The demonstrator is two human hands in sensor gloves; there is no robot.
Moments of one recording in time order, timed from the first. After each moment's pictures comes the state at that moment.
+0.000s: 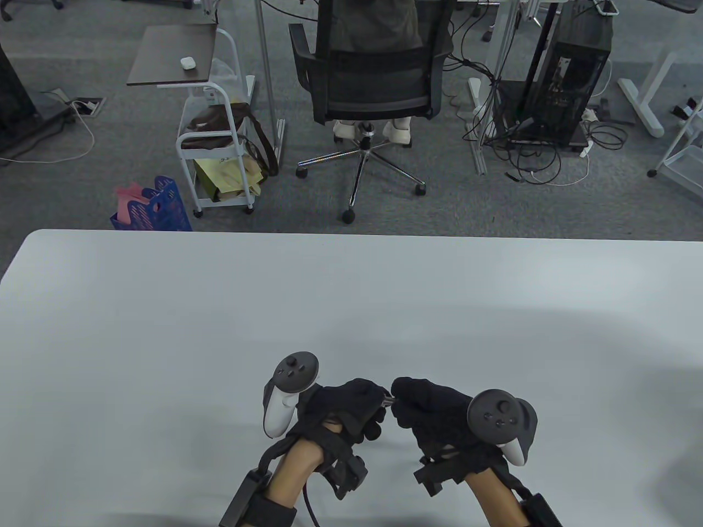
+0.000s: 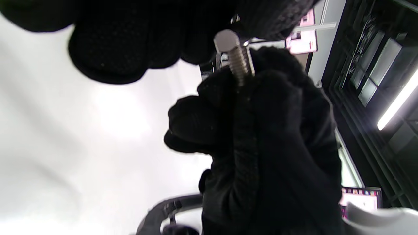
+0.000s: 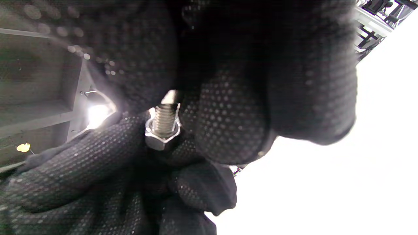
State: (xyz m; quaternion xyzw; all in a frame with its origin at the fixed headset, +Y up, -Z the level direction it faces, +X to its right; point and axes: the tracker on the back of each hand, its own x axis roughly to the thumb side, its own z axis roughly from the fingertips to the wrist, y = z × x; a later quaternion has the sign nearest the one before) left_hand -0.081 -0.717 -0.338 -0.26 -0.14 0.62 0.73; right_hand 0.150 -0.684 -0.306 0.18 -0.11 0.87 0.45
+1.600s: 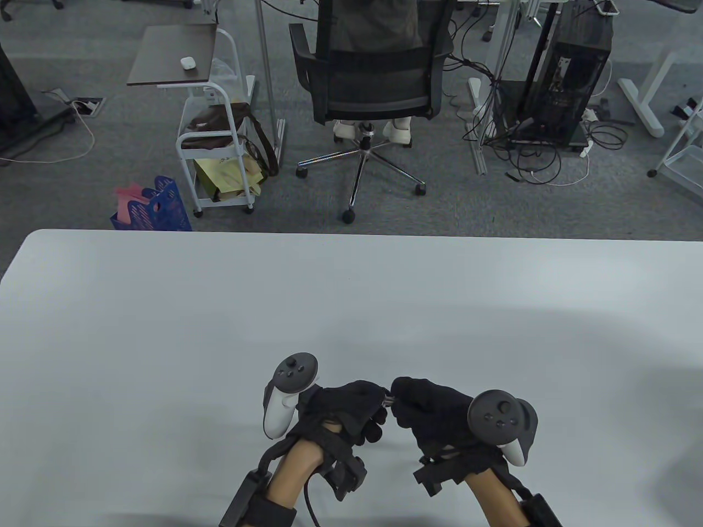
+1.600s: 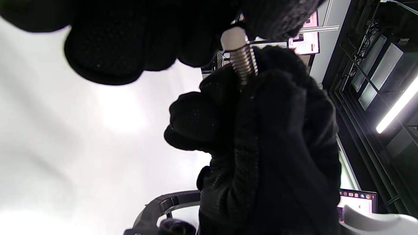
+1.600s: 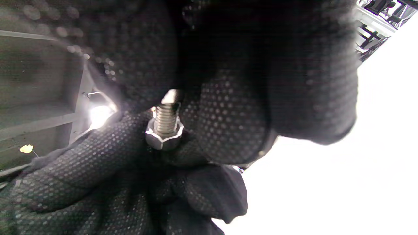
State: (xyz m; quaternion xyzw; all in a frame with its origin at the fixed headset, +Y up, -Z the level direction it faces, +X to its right) left_hand -0.080 -0.715 -0.335 -0.25 -0.13 0.63 0.72; right_hand 0.150 -0.683 -0.305 0.19 -0.12 0.87 0.45
